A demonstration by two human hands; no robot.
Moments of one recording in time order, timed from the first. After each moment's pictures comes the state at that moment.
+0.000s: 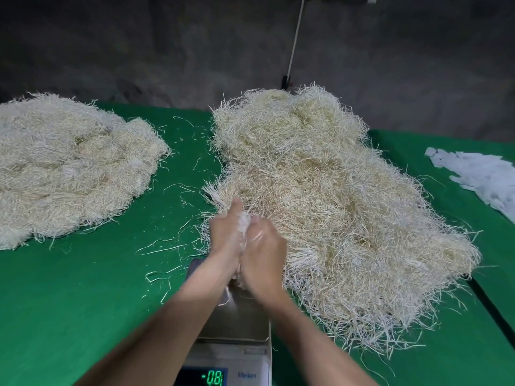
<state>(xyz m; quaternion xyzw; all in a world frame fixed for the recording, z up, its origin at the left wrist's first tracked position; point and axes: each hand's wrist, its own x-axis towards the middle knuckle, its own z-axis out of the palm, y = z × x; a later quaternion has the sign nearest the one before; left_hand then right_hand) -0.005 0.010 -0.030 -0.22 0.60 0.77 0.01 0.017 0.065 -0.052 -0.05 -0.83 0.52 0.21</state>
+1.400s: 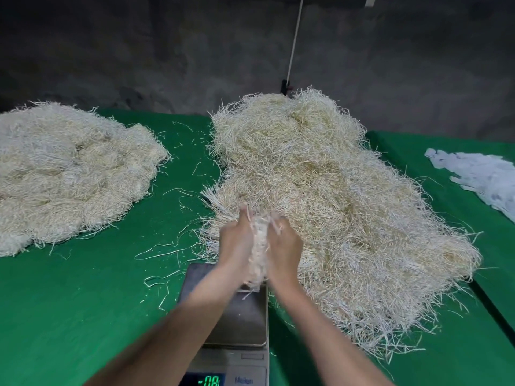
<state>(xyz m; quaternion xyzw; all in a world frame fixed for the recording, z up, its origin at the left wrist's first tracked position) -0.003 0.027 -0.029 -0.21 0.64 0.74 0.03 0.013 0.093 -0.049 -0.05 -0.79 0.57 0.21</state>
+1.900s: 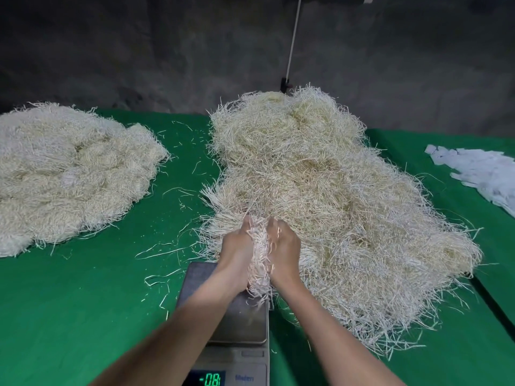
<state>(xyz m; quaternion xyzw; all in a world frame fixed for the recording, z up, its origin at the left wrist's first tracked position) 0.000 0.028 -0.044 -0.21 0.64 0.73 0.11 0.011 0.100 -0.055 -0.04 -0.81 0.56 0.17</state>
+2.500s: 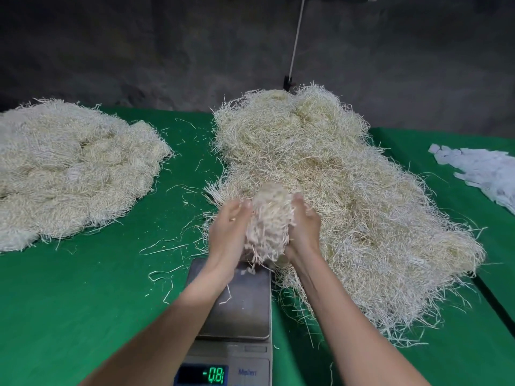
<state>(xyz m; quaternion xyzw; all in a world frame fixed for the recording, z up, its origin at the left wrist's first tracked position) 0.009 0.009 -0.031 -0.06 0.63 0.77 0.01 -0.015 0.119 -0.034 -0.18 -0.62 0.76 0.05</state>
